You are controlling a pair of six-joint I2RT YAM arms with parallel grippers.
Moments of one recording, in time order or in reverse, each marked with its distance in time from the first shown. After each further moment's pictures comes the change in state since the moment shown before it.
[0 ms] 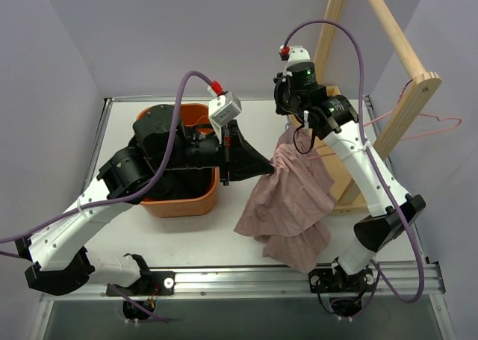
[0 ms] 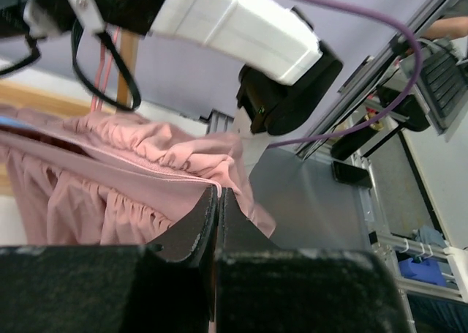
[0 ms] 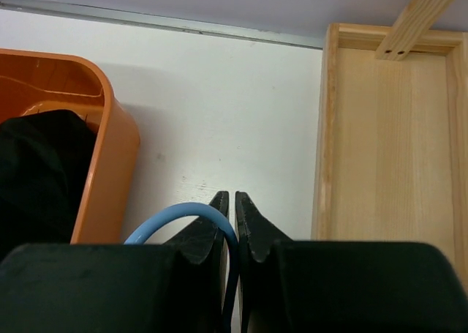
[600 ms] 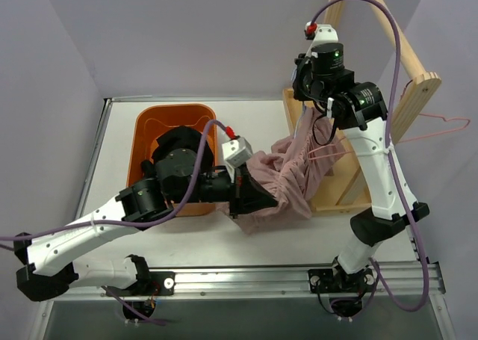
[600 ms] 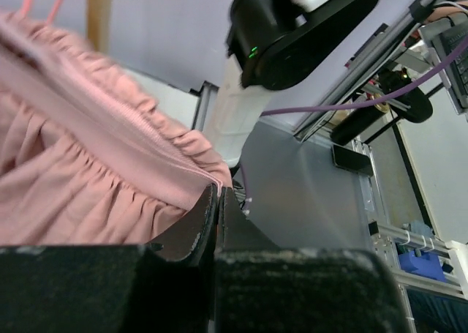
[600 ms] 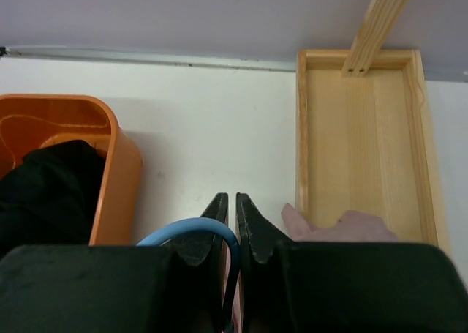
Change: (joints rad) left arm -0.137 -0.169 -0.443 0.206 -0.158 -0.036; right arm -0.051 0.053 0.373 -0.243 0.019 0.024
